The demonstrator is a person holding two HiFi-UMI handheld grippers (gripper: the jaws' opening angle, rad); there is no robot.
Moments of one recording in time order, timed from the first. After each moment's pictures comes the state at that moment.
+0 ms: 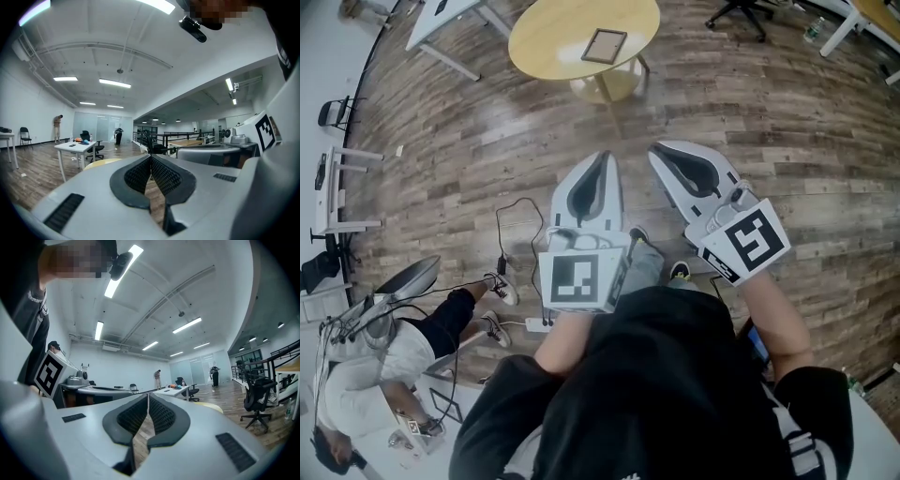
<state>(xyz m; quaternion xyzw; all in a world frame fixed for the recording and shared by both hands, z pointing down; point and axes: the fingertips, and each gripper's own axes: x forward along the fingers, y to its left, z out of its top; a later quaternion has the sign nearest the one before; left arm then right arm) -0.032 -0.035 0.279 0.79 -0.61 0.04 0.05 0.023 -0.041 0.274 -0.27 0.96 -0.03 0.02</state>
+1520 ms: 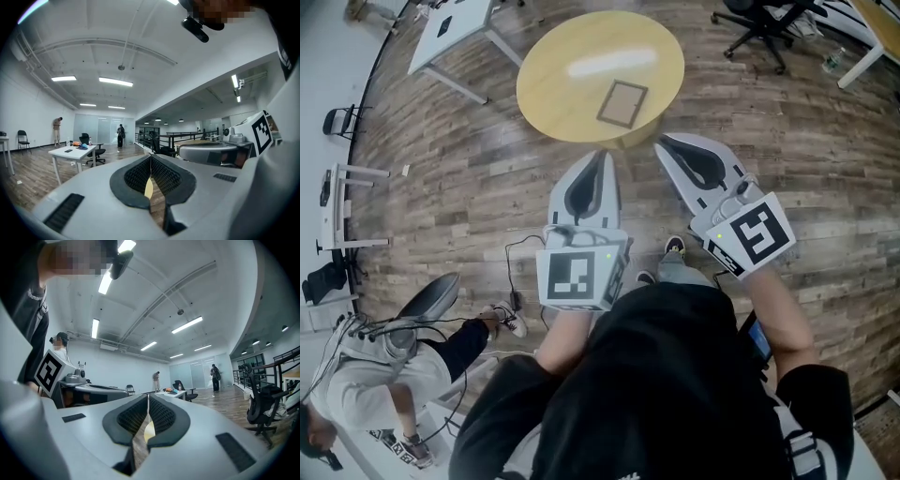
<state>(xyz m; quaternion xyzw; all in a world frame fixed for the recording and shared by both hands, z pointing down) -0.088 -0.277 0.271 0.79 -0.61 0.05 0.03 -0.022 -0.293 0.263 -0.27 0.96 -0.01 0.02</state>
